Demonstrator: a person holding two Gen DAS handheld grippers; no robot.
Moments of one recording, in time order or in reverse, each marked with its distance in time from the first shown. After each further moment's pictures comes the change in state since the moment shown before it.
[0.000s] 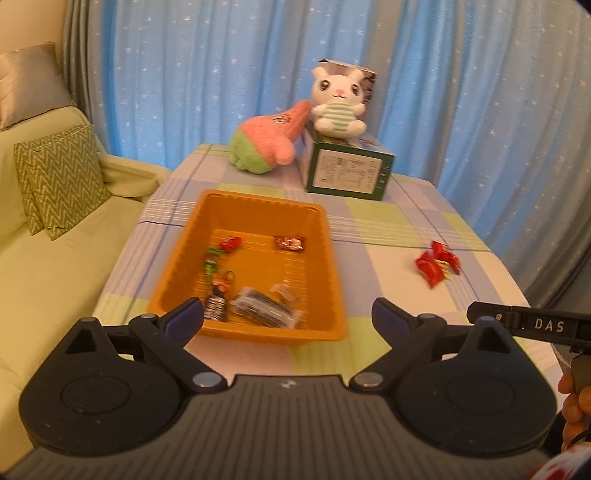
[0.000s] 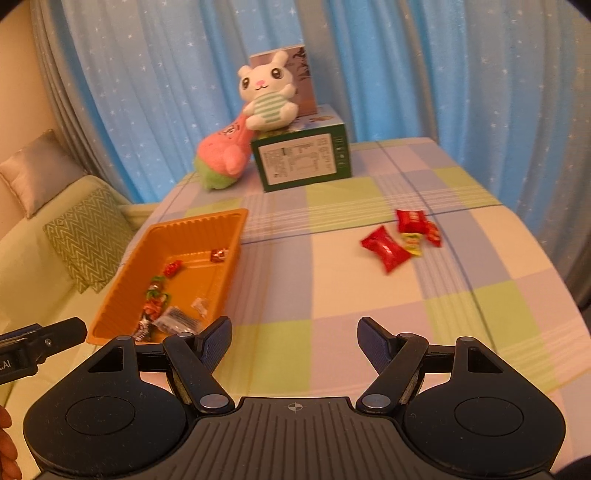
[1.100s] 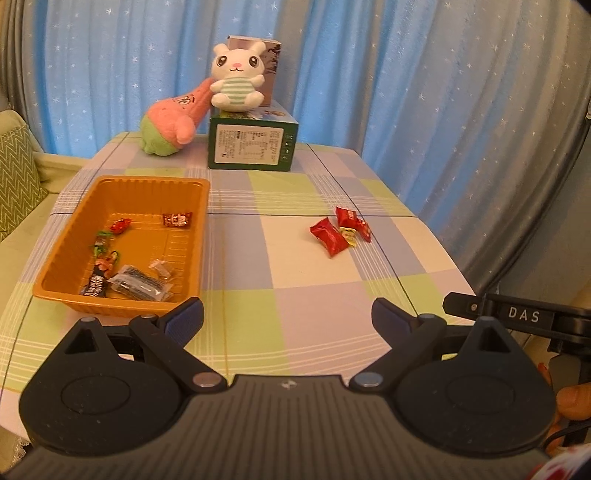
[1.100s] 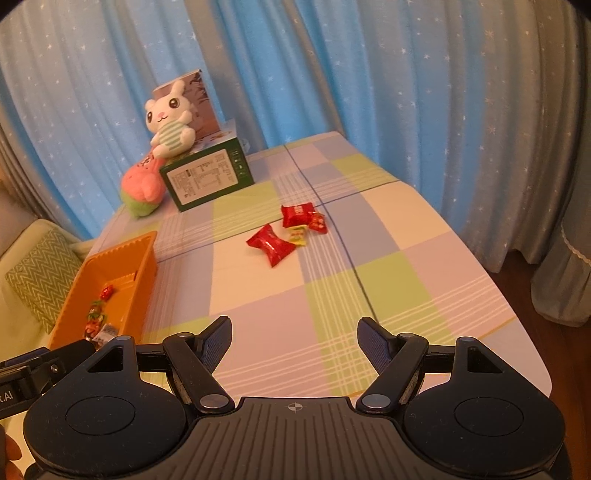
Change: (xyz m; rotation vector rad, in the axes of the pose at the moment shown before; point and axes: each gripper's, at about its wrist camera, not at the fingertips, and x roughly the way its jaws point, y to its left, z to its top) left arm 0.009 -0.117 -0.017 0.073 0.068 -0.152; right arm -0.060 -0.103 -0.016 0.170 -0.030 -0.127
